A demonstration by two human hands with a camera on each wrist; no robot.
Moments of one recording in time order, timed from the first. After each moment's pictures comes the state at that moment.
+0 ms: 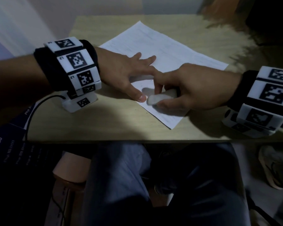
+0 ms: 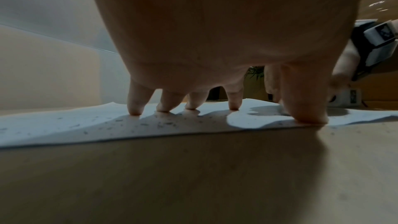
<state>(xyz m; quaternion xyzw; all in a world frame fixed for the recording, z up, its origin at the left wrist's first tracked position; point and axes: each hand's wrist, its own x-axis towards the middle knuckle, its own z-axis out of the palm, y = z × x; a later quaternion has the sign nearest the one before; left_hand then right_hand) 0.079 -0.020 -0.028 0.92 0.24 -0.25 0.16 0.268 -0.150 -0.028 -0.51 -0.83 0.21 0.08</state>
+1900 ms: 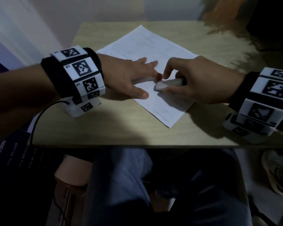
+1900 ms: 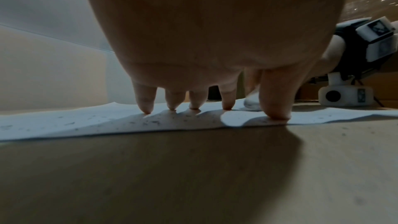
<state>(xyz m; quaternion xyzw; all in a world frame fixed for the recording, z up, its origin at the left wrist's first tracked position) 0.076 -0.008 -0.037 0.93 0.24 -0.21 0.16 0.281 -0.138 -0.029 -0.58 -0.79 0.14 0.13</state>
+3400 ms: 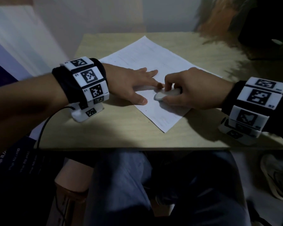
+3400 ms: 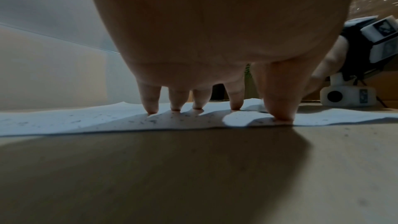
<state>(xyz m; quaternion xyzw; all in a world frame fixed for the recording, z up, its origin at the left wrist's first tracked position) 0.076 -0.005 -0.042 0.93 0.22 -0.22 0.17 0.275 -0.139 -0.027 -0.60 -0.78 0.11 0.09</state>
